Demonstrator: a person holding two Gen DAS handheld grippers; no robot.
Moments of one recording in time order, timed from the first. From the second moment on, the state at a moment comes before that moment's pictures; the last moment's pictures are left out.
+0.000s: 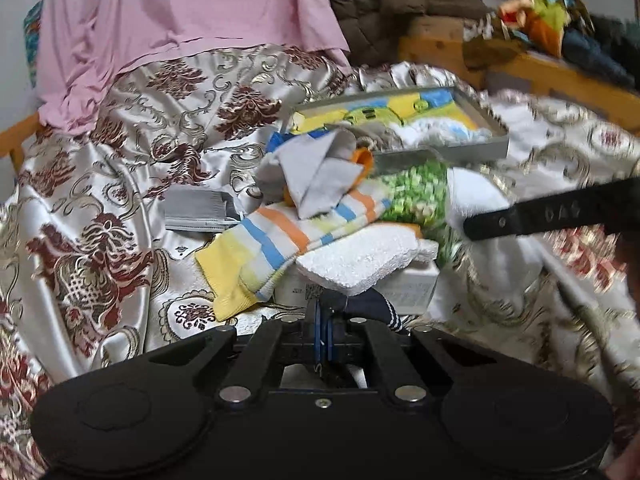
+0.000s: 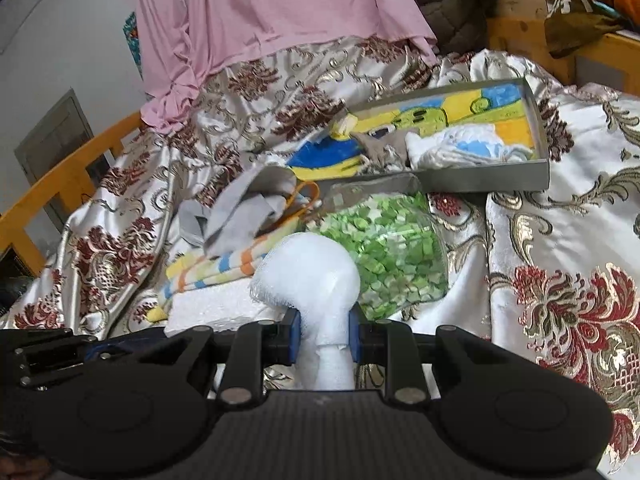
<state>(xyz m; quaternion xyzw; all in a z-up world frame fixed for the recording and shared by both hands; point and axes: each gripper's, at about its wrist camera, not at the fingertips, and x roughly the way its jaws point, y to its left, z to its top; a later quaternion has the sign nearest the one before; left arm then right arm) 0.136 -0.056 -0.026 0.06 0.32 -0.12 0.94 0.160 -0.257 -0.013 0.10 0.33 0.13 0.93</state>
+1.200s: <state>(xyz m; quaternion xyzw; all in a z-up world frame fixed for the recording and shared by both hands) 0.347 -0.173 0.056 -0.04 0.20 -0.16 0.97 0.278 -0.352 0.018 0.17 0.13 0.04 0.98</state>
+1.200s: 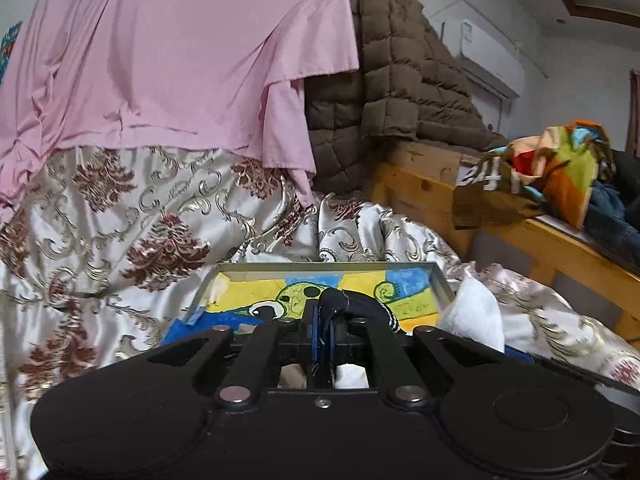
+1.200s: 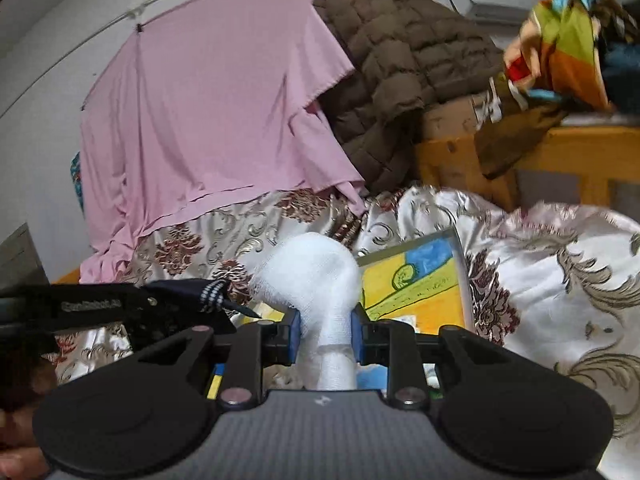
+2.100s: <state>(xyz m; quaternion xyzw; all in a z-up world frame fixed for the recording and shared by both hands) 0.458 -0.228 -0.019 -0.05 0.30 -0.14 0.94 0.356 -0.375 -0.030 0.16 0.22 -0.02 0.96</state>
